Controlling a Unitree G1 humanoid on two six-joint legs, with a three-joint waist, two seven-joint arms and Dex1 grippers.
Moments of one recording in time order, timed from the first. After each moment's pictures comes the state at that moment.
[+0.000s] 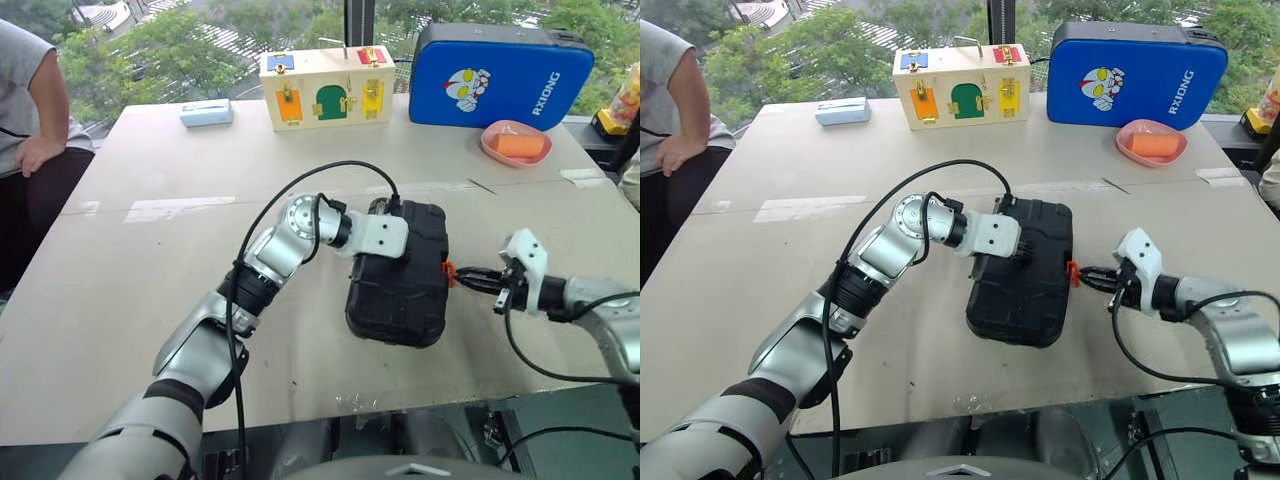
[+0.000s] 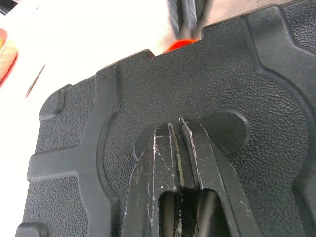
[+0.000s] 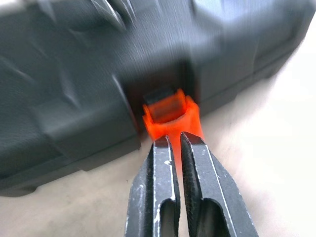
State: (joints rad) left arm -0.85 0.37 -0.50 0.33 0.13 -0.07 -1.17; right arm -0.22 -0.72 -0.09 -0.22 0.40 0.46 1.04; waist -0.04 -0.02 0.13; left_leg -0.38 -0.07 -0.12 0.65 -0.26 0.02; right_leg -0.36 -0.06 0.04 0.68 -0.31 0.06
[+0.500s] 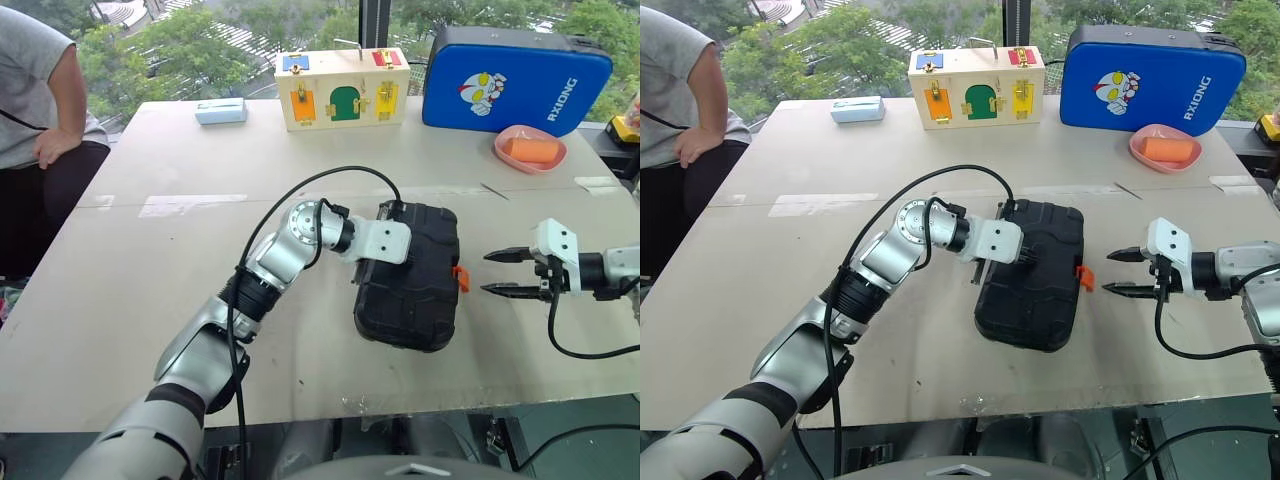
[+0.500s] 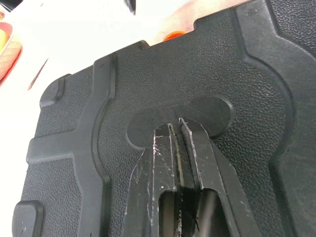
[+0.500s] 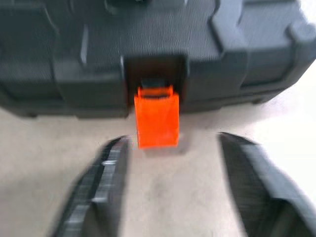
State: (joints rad) left arm -0.82 0.37 -0.50 0.30 0.13 -0.07 -1.17; right arm -0.36 -0.90 0.04 0.18 0.28 0.16 1.39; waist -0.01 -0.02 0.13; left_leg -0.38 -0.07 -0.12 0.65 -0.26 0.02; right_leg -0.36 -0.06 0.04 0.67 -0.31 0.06
